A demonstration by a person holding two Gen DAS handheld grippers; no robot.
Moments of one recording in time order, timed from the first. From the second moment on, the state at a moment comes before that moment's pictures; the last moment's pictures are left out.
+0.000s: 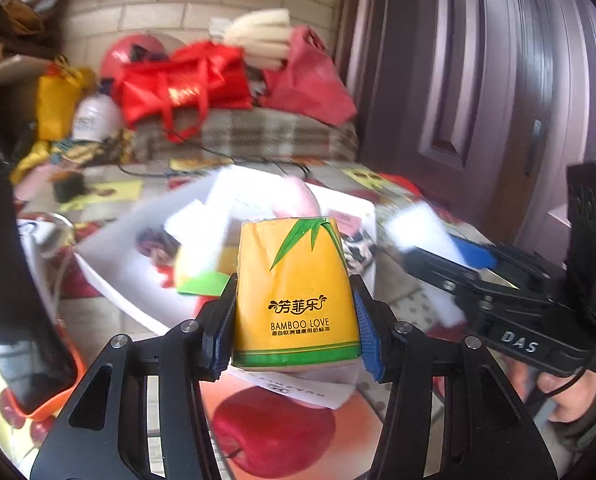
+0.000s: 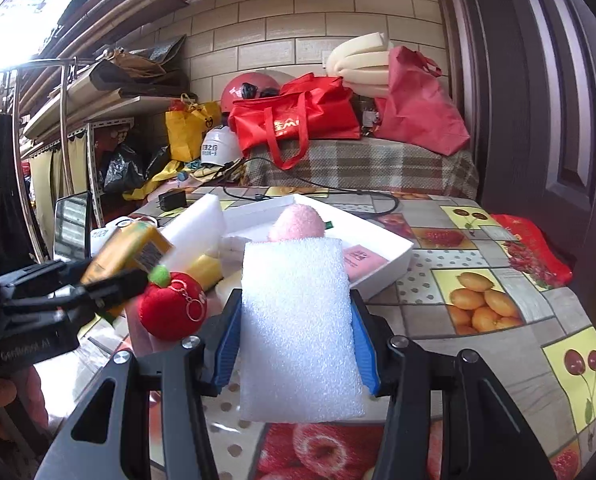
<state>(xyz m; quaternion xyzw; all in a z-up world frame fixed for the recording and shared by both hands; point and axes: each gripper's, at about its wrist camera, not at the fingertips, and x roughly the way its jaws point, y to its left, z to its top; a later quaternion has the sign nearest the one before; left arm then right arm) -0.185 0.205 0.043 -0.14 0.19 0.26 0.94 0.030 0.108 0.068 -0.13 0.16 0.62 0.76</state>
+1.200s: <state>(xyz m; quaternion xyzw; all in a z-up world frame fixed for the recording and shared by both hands) -0.141 0.311 0.035 -0.21 0.21 0.37 0.88 0.051 0.220 0.058 -0.11 0.25 0.60 0.75</state>
